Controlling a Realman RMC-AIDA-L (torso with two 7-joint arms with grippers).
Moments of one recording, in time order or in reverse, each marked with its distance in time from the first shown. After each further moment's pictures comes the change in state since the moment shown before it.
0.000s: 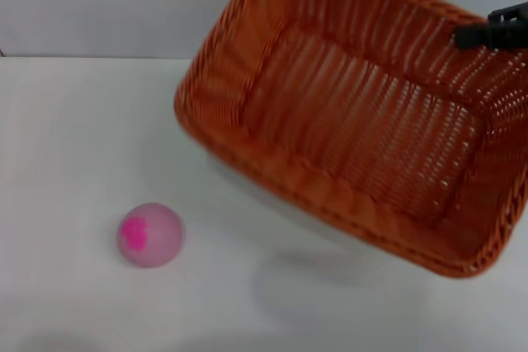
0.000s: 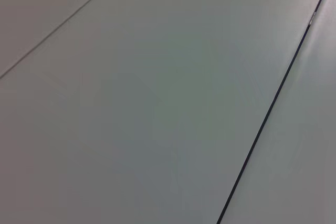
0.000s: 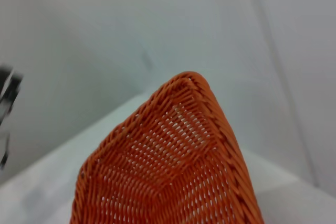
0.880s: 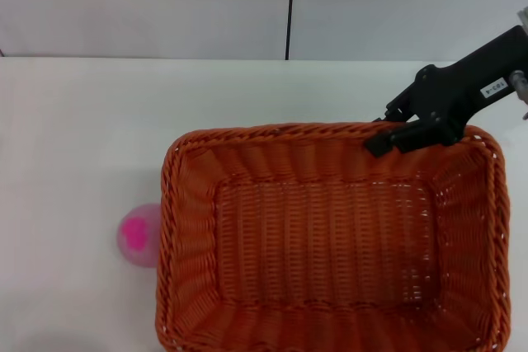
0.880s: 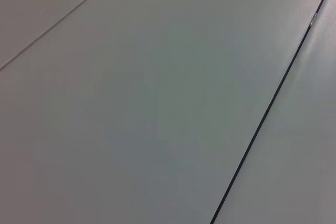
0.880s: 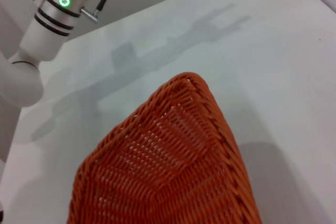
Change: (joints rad) left arm 0.003 -0.003 0.010 -0.023 0.000 0.004 0.000; right arm 0.262 0.061 -0.146 0.266 -0.250 -0.030 -0.256
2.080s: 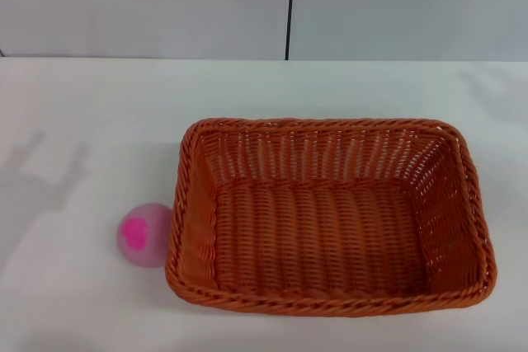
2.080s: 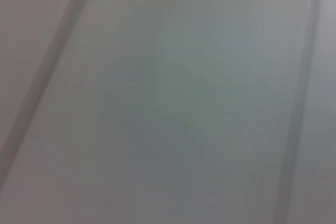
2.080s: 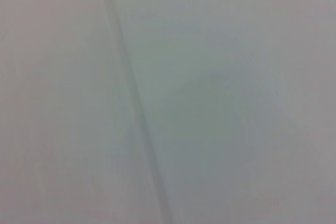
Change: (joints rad) left arm -0.048 0.057 0.112 0.296 0.444 -0.063 -0.009; right arm -0.585 0.138 0.331 -0.014 0.920 0.198 -0.385
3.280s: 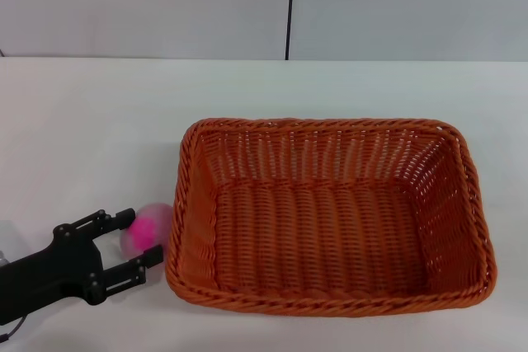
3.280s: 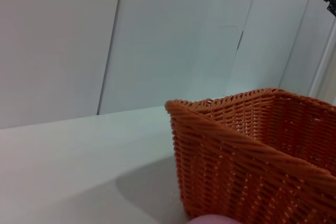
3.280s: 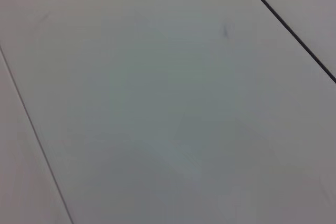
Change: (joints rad) left arm -0.076 -0.037 0.706 0.219 0.036 0.227 -0.132; right arm -0.125 0.014 0.075 0.250 0.224 -0.077 -0.111
